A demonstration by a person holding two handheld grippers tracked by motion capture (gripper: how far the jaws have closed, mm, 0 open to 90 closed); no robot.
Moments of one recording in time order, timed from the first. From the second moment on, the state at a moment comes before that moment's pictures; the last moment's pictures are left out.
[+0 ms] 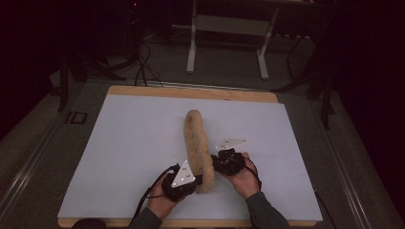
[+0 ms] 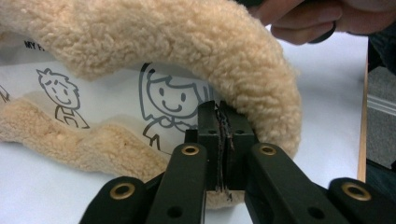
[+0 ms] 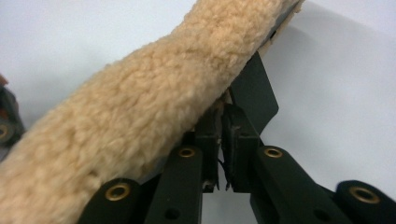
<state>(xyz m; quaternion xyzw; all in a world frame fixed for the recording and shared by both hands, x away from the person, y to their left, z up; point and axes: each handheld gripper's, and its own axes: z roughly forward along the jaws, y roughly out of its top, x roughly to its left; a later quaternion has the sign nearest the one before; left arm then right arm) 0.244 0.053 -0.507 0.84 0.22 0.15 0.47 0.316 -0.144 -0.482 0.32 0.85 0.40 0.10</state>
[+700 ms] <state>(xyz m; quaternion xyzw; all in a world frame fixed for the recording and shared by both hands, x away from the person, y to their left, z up) 0.250 0.085 -0.496 0.82 0.26 0.16 0.48 0.300 -0.166 -0.465 0.34 0.84 0.41 0.10</state>
